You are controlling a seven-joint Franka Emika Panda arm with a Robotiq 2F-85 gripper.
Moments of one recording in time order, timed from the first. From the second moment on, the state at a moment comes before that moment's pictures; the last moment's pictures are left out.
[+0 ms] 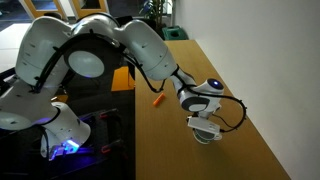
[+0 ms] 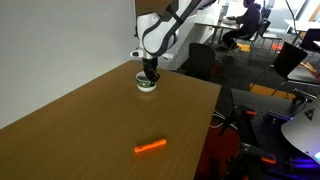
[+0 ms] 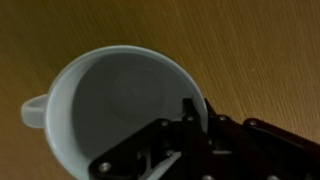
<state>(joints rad) -0.26 0.74 -0.01 -1.75 -0.08 2.47 -1.14</state>
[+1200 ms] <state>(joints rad) -0.26 0.65 0.01 -1.93 -0.08 2.56 -1.14</state>
